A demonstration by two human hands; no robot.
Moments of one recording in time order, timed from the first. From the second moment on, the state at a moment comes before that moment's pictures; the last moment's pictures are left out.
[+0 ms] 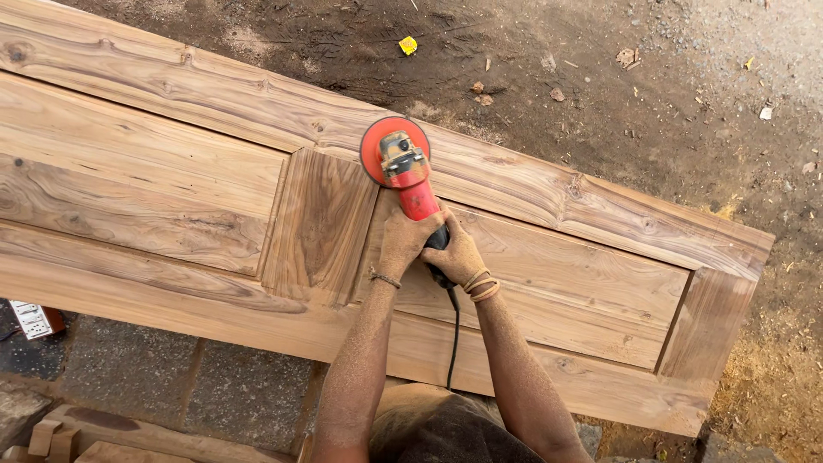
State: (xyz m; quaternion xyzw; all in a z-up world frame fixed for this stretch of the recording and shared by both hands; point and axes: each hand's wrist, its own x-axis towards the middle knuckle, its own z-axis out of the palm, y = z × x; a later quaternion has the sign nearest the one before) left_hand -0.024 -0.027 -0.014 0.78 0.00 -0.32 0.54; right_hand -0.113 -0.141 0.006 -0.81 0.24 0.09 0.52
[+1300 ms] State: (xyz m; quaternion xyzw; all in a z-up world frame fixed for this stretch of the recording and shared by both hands) left_hand -0.259 -0.355 -0.017 0.76 -0.16 -0.42 0.48; right_hand -0.383 -0.422 0.022 -0.76 0.42 0.01 0.50
